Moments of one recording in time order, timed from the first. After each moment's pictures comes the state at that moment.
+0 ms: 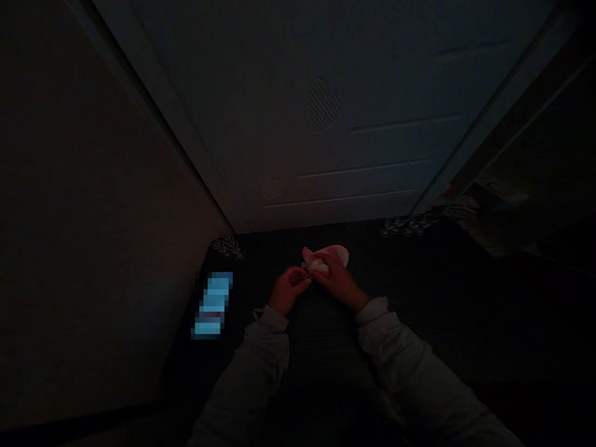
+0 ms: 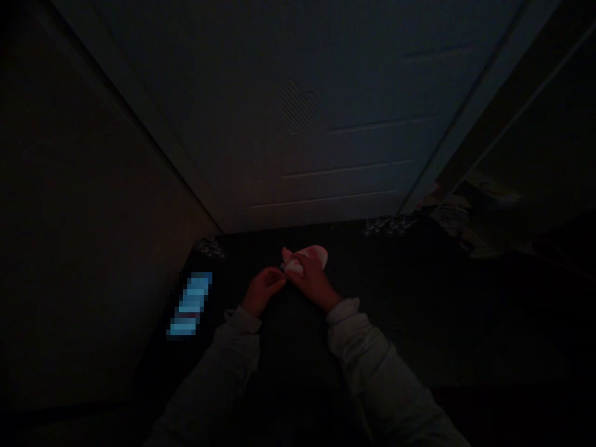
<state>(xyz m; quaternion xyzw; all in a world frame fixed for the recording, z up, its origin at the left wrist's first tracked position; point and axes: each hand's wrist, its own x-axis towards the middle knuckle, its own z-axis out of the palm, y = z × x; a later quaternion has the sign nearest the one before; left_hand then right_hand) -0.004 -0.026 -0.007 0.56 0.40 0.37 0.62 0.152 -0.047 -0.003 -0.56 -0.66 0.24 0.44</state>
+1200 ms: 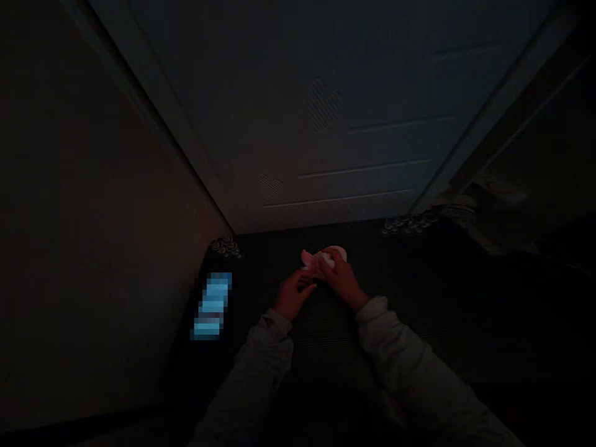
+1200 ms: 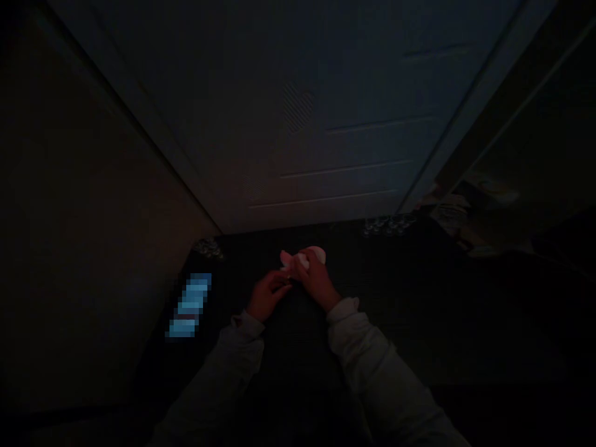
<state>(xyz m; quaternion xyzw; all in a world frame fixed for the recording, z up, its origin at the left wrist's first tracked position) 0.001 -0.036 -0.014 0.68 0.39 0.36 0.51 0.151 -0.046 -0.002 -0.63 -0.57 0.24 0.47</state>
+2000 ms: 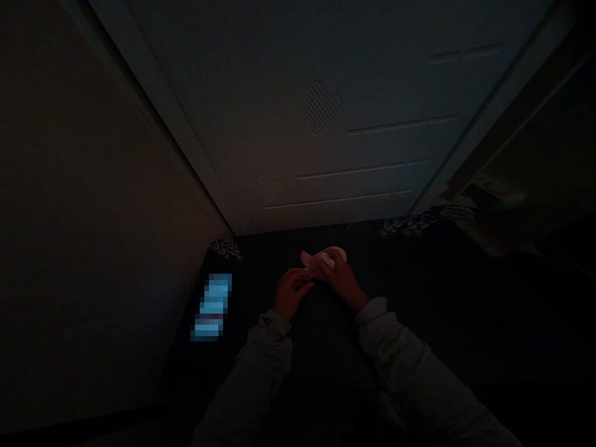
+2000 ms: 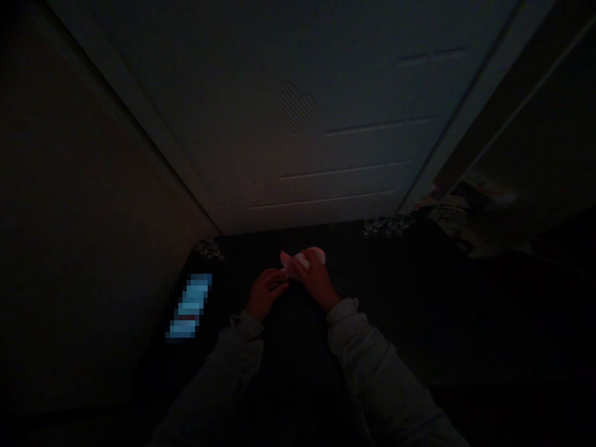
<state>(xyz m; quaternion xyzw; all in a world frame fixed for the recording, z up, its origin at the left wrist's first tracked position) 0.000 -0.035 -0.010 0.64 0.39 0.41 0.52 0.152 -0.046 -0.002 -0.64 -0.55 0.25 0.47</state>
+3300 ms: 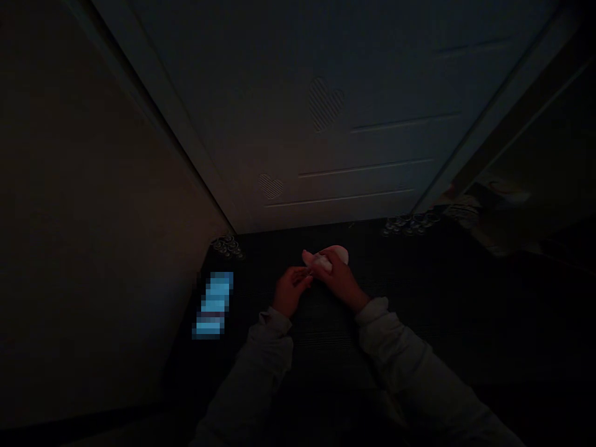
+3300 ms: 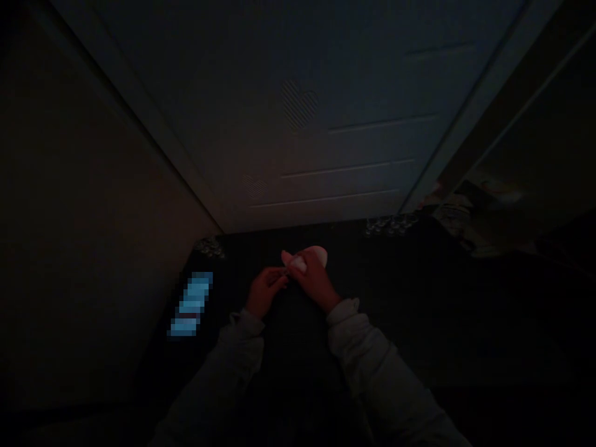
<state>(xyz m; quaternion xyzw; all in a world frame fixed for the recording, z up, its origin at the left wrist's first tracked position) 0.003 -0.032 -0.007 0.53 0.42 0.41 0.61 0.151 -0.048 -0.002 -0.60 -0.61 0.24 0.46</state>
